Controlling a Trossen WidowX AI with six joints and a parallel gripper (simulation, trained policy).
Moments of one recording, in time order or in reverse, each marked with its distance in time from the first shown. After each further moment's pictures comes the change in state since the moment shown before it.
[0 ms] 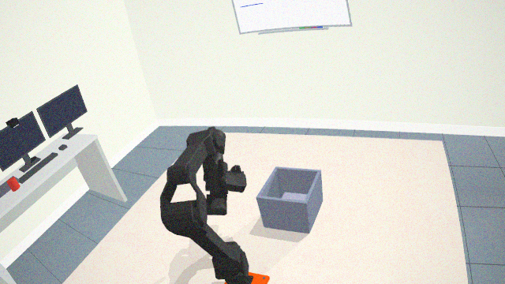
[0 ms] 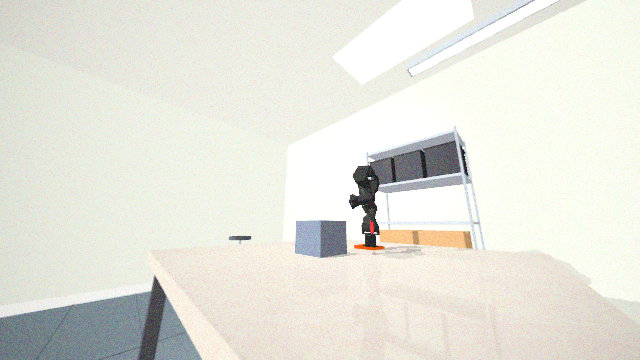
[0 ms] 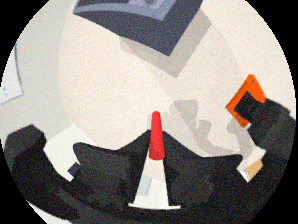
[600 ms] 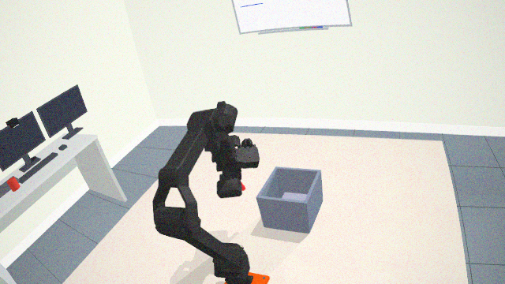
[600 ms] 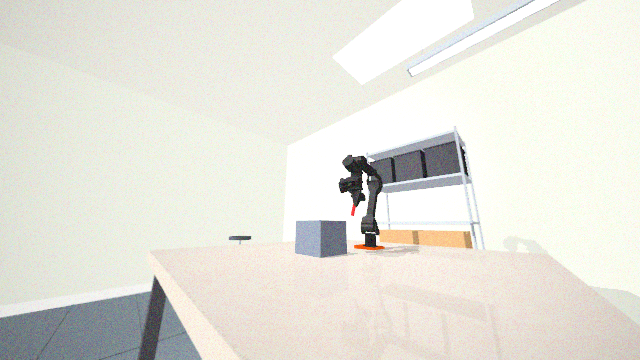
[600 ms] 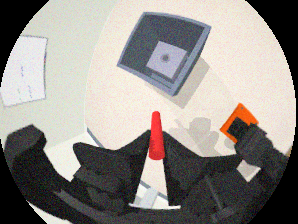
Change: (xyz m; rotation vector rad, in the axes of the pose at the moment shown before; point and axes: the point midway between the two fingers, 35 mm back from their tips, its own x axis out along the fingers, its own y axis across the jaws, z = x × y) arm -0.077 0.019 0.050 -0.003 -0.194 0.160
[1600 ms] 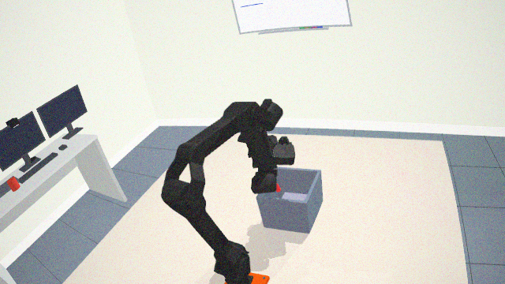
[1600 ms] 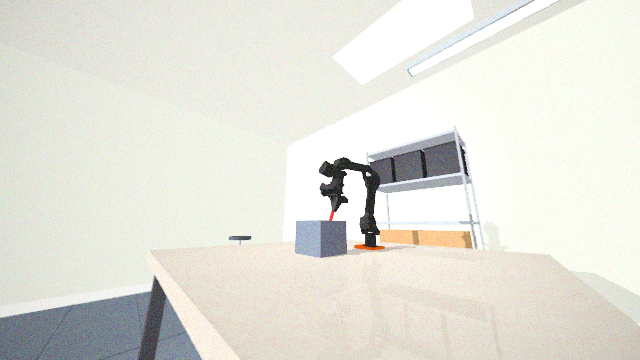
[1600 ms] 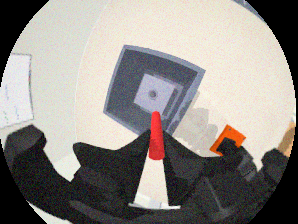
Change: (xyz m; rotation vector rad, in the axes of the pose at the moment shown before) arm 0.020 -0.001 0.097 0.088 -0.085 -0.126
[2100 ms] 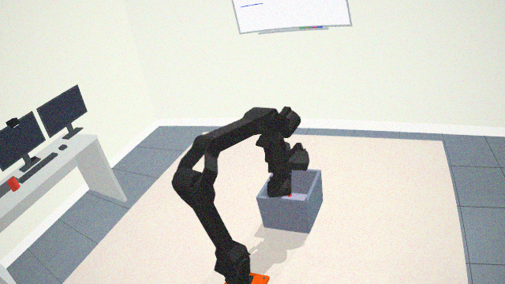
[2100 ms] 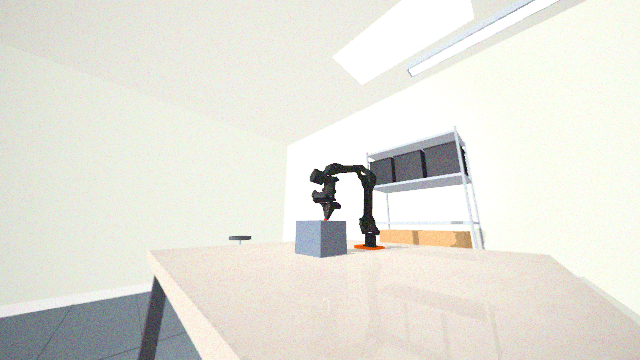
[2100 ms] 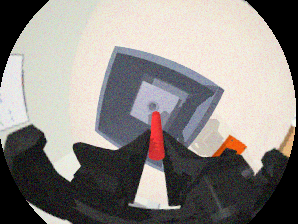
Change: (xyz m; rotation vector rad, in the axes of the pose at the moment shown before) arm 0.037 0.007 0.030 -0.006 0.028 -0.036
